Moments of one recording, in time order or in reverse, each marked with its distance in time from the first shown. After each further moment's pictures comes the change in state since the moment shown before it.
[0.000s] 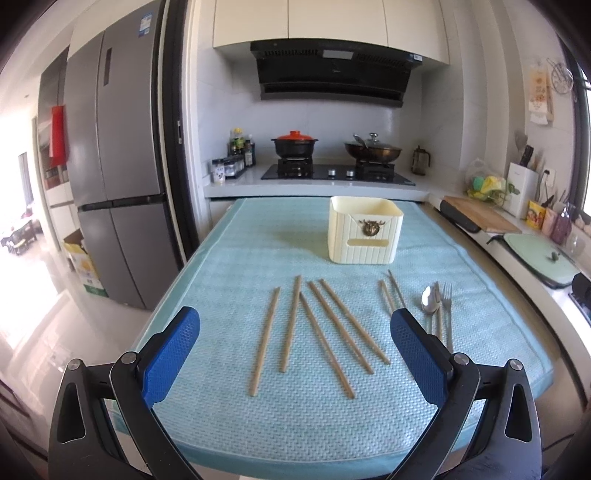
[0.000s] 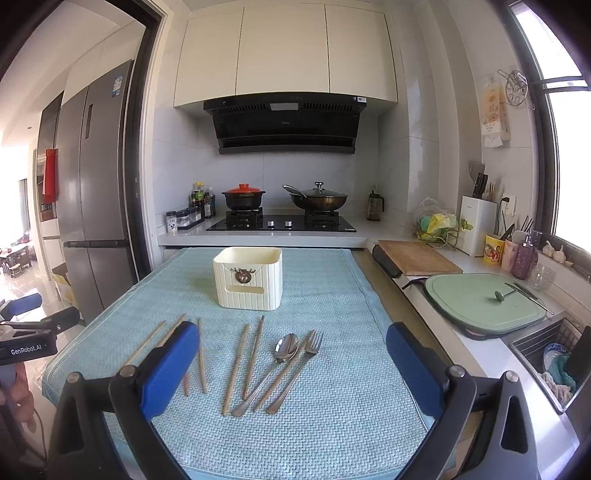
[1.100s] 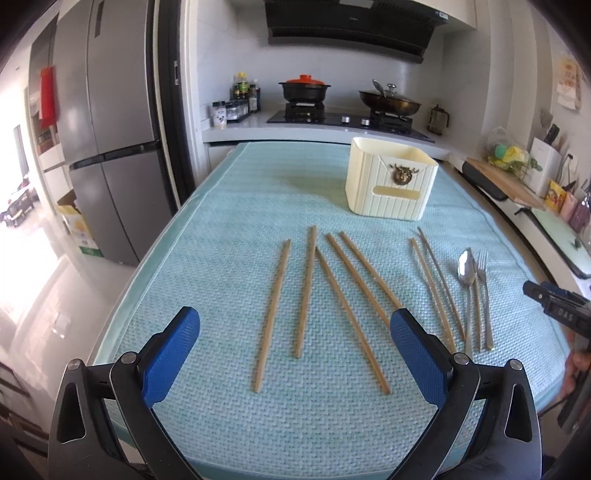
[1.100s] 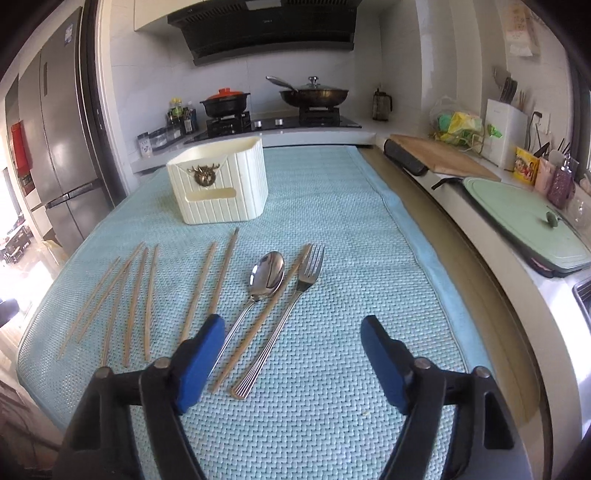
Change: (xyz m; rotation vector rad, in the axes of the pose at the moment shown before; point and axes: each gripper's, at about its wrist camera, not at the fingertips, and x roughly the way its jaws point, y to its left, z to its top) left arm 0.091 0.022 -0.019 -0.034 0.199 0.011; right arm 0.178 -0.027 -0.054 0.078 0.397 0.040
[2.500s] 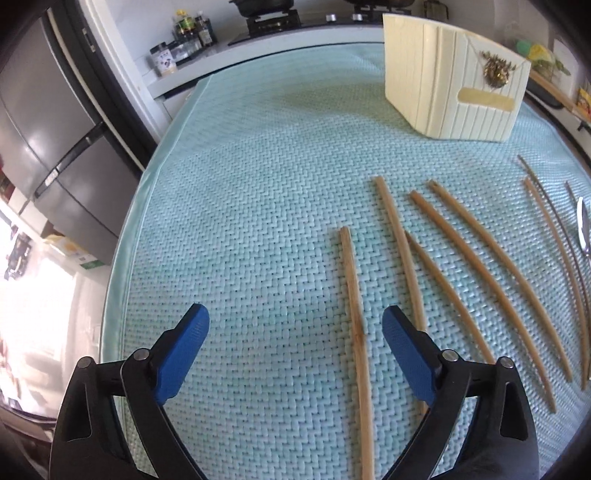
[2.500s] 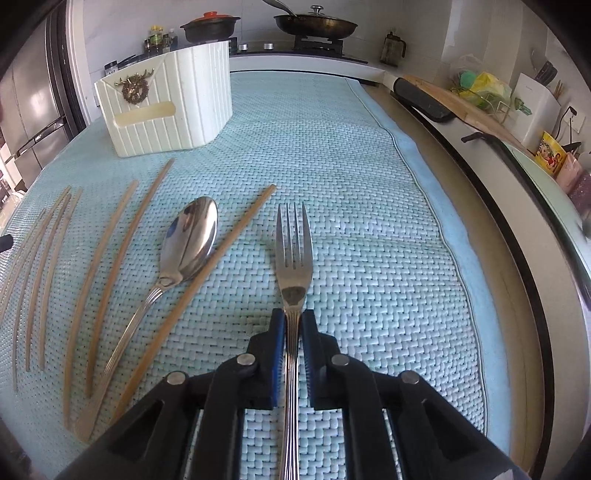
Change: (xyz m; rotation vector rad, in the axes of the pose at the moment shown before) left arm 0.219 0.028 0.055 0.277 0.344 0.050; right arm 0.096 -0.017 0.000 -0.082 0.237 -0.095
